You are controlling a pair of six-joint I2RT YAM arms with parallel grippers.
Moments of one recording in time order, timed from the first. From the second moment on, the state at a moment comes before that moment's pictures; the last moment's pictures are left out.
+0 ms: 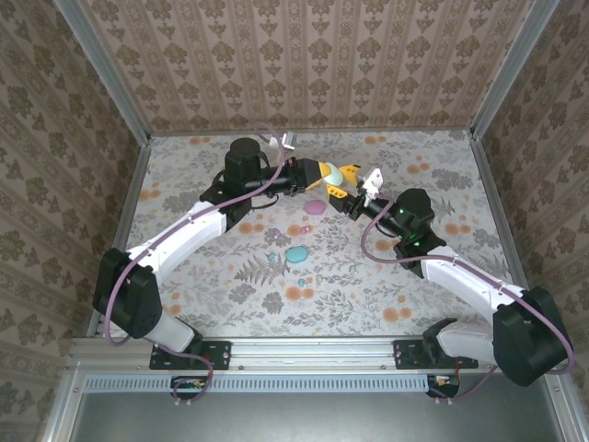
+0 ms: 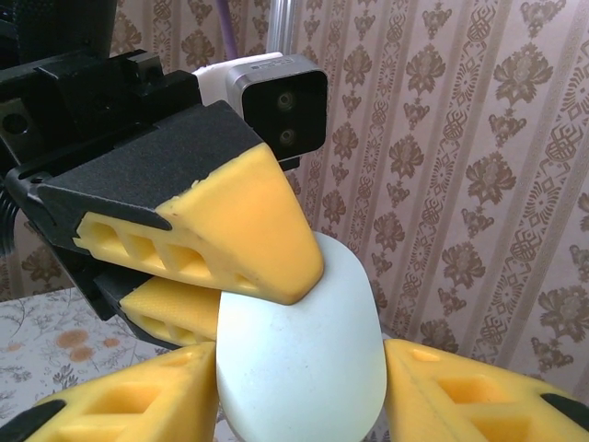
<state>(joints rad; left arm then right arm) -0.63 1.51 1.19 0.18 0.76 -1.04 0.43 1.20 0.66 0.70 -0.38 -0.11</state>
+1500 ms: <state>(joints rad) -0.56 1.38 1.17 0.05 1.15 -0.01 0.32 1.21 1.03 0.05 -1.02 -0.07</state>
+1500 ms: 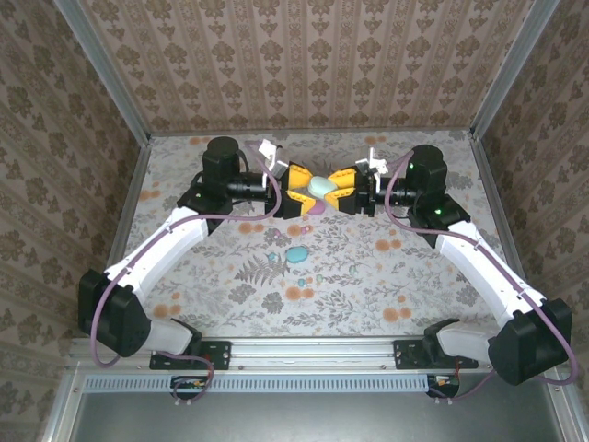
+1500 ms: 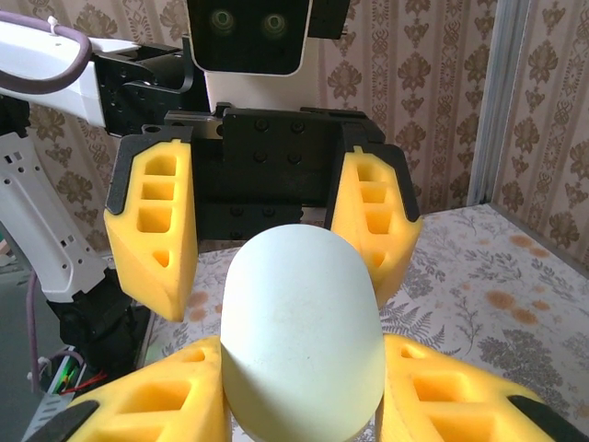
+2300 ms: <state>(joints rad) -0.58 1.41 1.21 0.00 1.13 0.01 0.34 1.21 1.03 0.07 -1.00 -0.08</state>
